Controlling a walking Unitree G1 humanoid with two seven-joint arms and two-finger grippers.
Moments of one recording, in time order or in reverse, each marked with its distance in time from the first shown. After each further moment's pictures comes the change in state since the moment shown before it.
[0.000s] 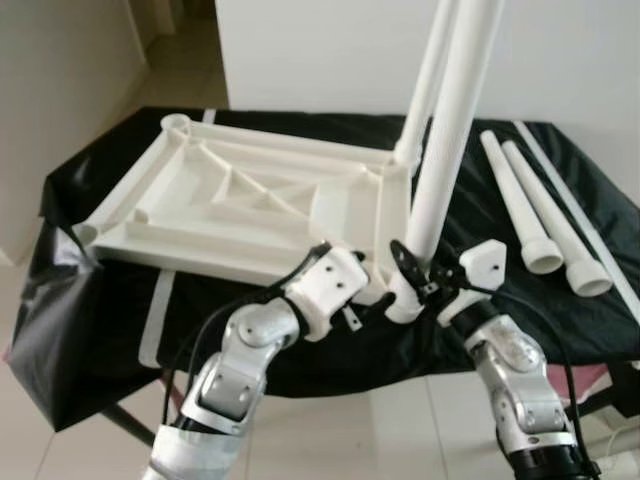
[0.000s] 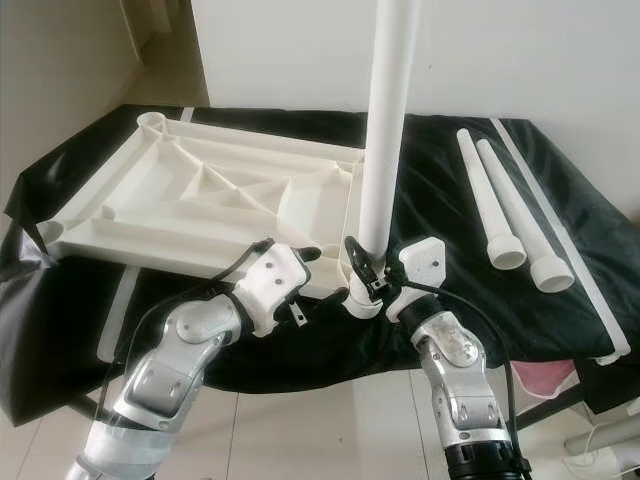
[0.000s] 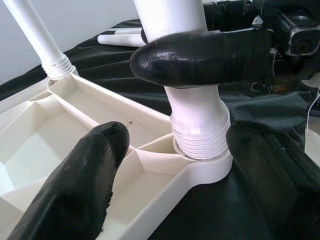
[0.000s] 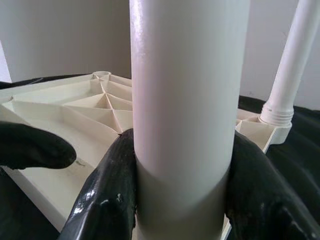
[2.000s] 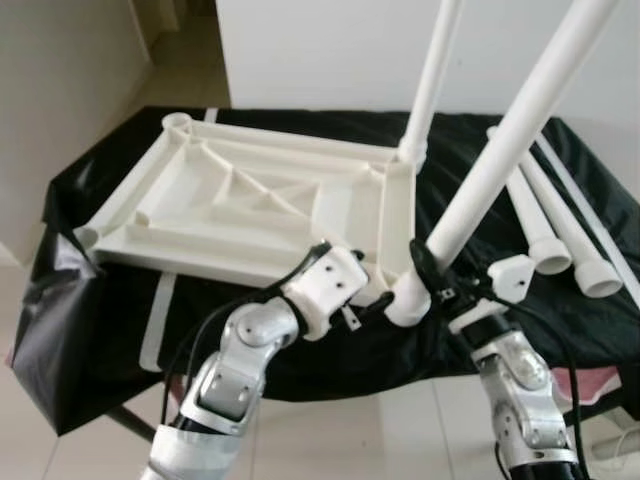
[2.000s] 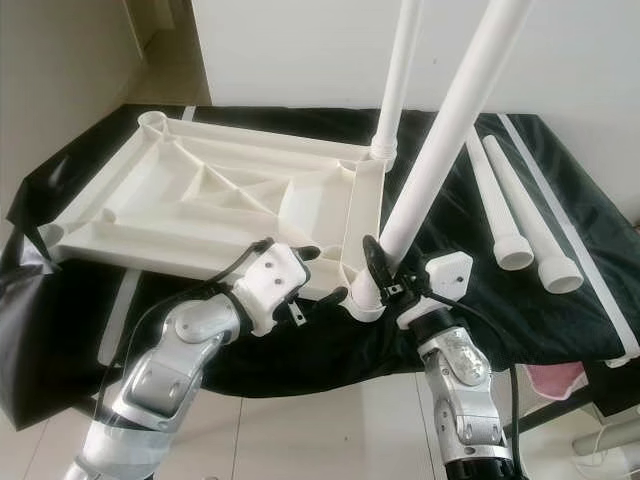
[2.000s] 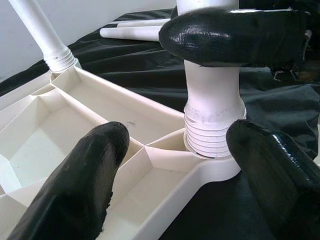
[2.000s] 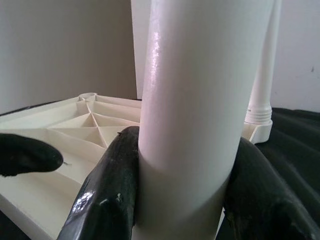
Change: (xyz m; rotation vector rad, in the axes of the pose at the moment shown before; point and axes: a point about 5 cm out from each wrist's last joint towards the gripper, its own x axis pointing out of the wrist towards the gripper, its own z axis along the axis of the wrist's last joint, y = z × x) left arm -0.001 0.001 0.001 0.012 0.008 0.004; right arm -0.018 -0.002 -0.005 0.031 -0.093 -0.068
